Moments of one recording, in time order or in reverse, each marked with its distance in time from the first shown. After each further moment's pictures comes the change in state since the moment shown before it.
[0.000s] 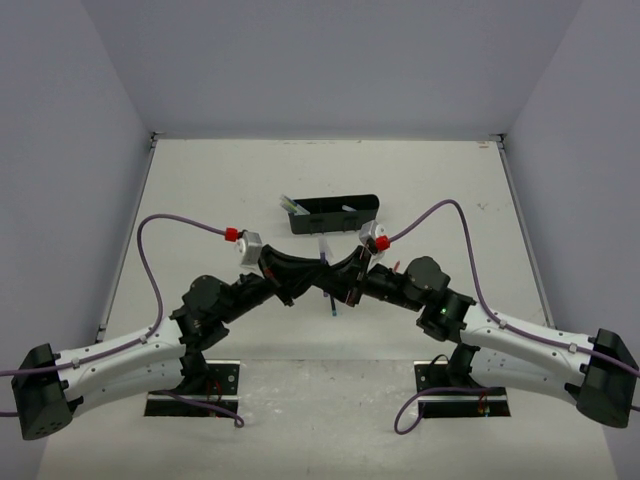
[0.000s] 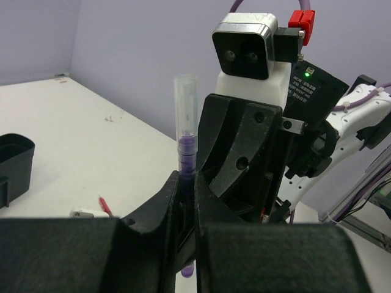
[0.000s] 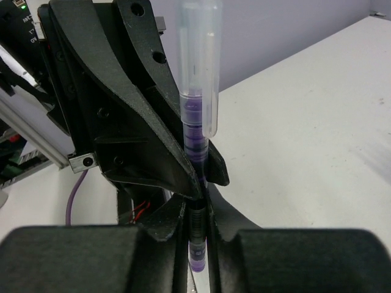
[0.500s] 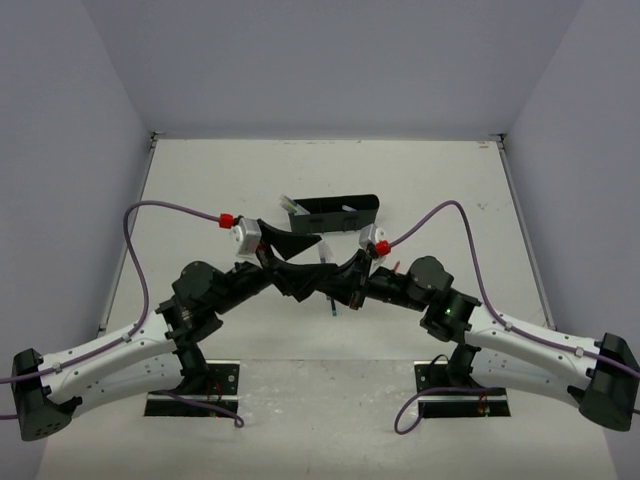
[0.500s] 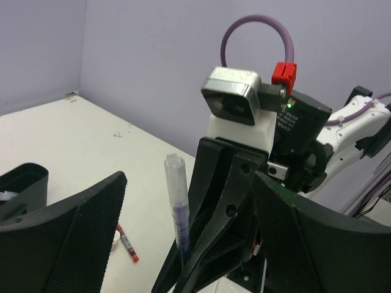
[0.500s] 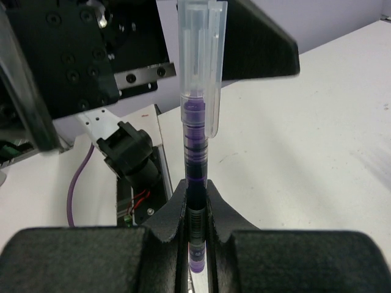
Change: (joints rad) left arm 0.000 -0.011 0.189 -0.210 0.001 0.083; right arm 0.000 -0.030 0.011 -0.057 -0.054 -0.058
